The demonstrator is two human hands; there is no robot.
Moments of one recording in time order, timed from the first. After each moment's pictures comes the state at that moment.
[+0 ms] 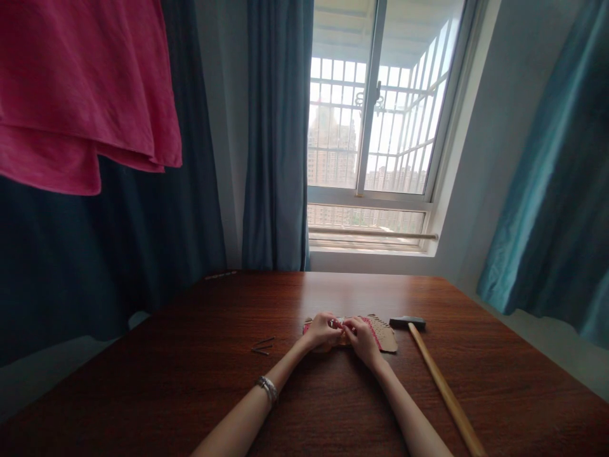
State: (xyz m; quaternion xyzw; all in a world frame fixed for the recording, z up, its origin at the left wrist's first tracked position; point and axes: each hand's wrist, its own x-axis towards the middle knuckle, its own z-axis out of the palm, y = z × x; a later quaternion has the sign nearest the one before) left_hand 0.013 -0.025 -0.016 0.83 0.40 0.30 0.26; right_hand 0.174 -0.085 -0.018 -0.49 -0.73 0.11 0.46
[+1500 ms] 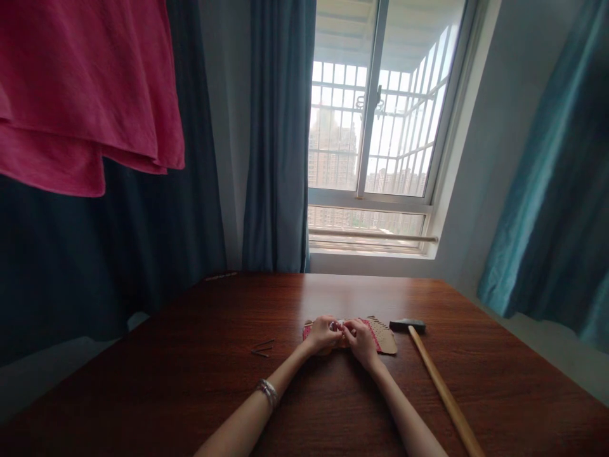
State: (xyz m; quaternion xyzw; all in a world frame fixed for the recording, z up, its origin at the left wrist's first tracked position) left_hand 0.018 -0.029 -0.021 0.81 0.46 0.30 0.22; right_hand 0.169 -0.081 -0.021 -0.52 -0.70 0.11 0.47
